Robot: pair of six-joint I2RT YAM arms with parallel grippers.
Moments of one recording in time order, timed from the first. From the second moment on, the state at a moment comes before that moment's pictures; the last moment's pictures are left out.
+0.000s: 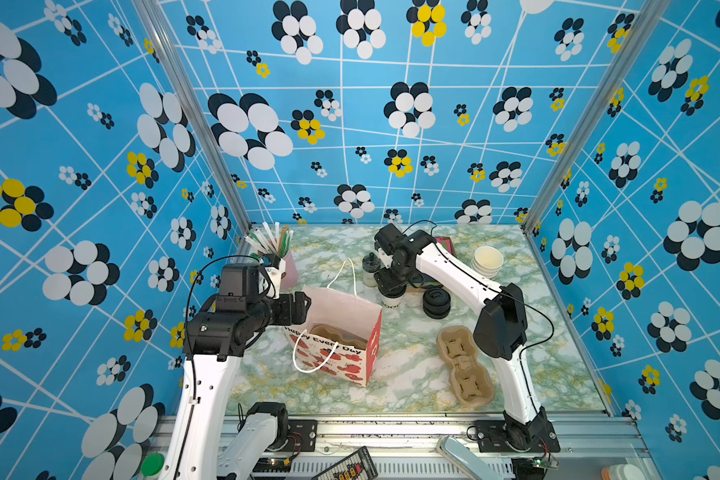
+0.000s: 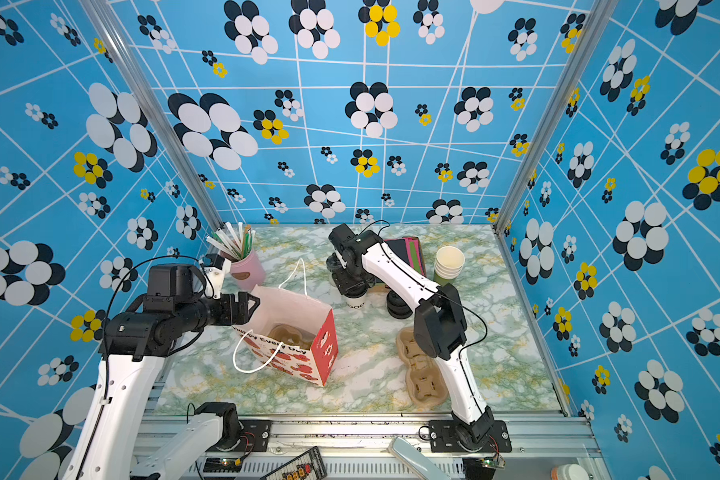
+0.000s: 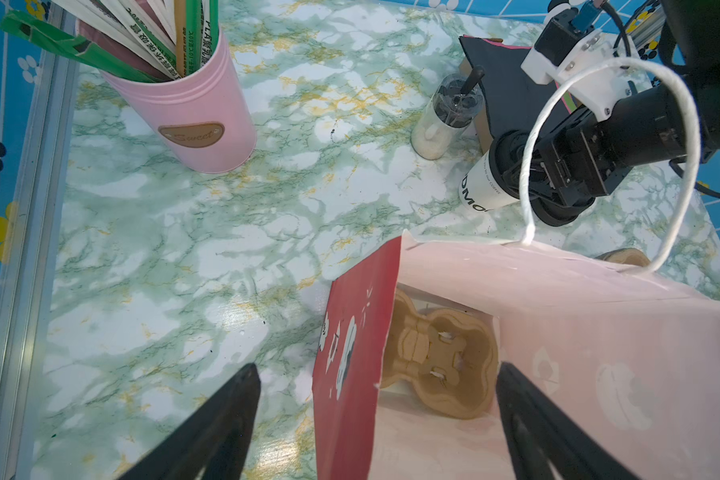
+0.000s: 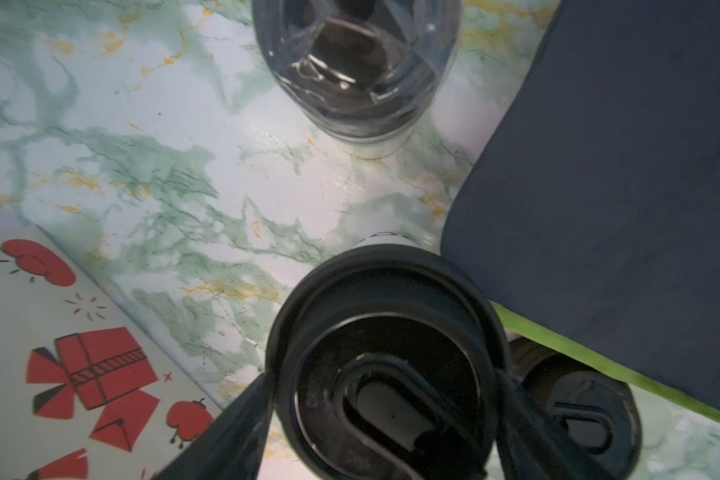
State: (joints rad) left arm -0.04 0.92 1.23 -1.12 0.27 -0.09; right arm 0.69 2.19 2.10 -1.18 0.07 0.13
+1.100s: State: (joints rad) left arm -0.04 0.92 1.22 -1.12 0.27 -0.09; right arm 0.68 2.16 2.11 -1.18 0.07 0.14
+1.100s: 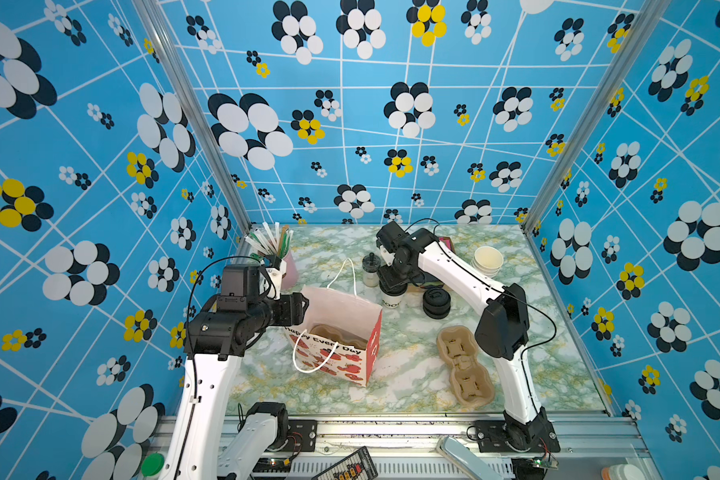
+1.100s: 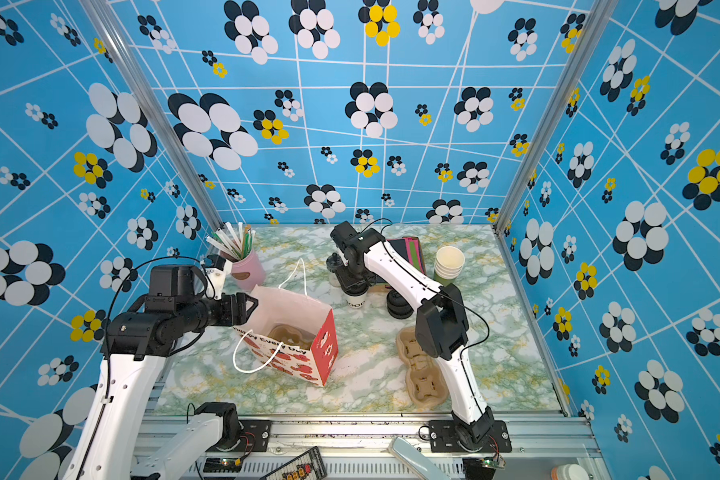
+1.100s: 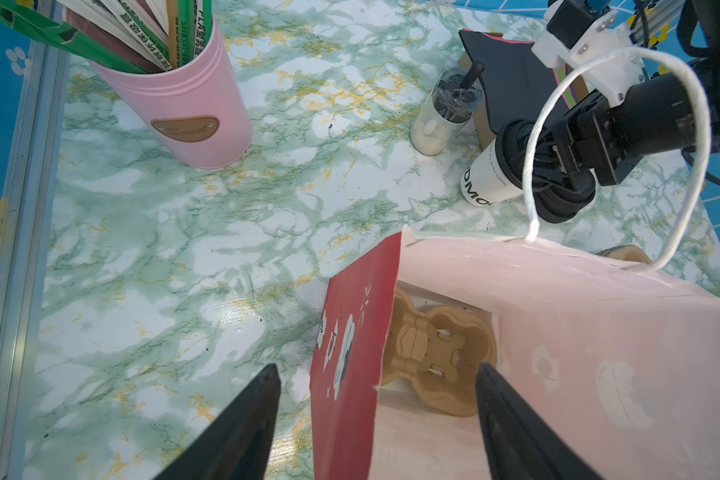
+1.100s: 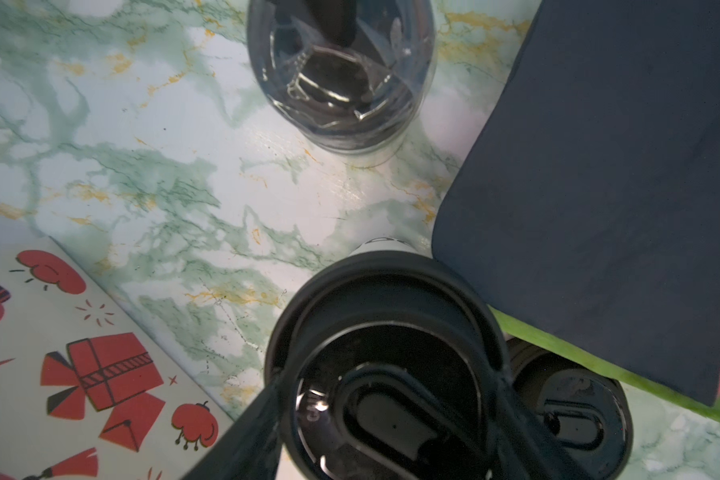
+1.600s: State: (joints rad) left arm -0.04 0.95 1.20 -1.12 0.25 -0.07; right arm 0.68 1.94 2.10 -1.22 0.07 0.14
